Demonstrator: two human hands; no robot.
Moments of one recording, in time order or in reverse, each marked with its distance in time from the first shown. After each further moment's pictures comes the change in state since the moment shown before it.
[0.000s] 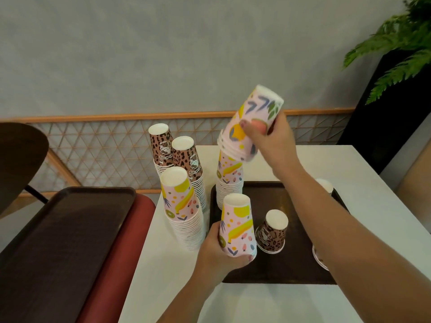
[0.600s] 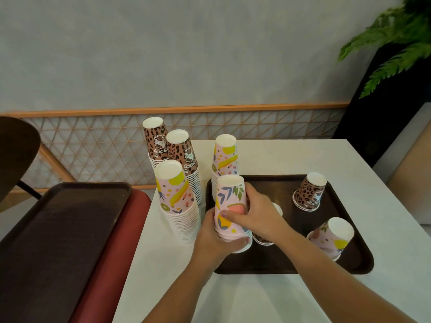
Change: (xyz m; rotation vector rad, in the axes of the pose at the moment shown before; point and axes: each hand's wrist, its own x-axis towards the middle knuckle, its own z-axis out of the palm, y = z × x) left_hand 0.003 0.011 0.000 -0.071 0.055 0.130; right_hand -0.103 0.065 -0.007 -0.359 -0.500 0.224
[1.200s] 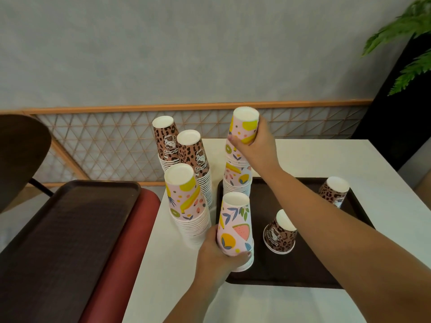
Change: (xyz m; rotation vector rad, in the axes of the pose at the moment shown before) left_hand 0.000 -0.032 -0.007 -0.064 0.067 -0.158; right_hand 0.136 -0.023 -0.019 0.094 0.490 -0.190
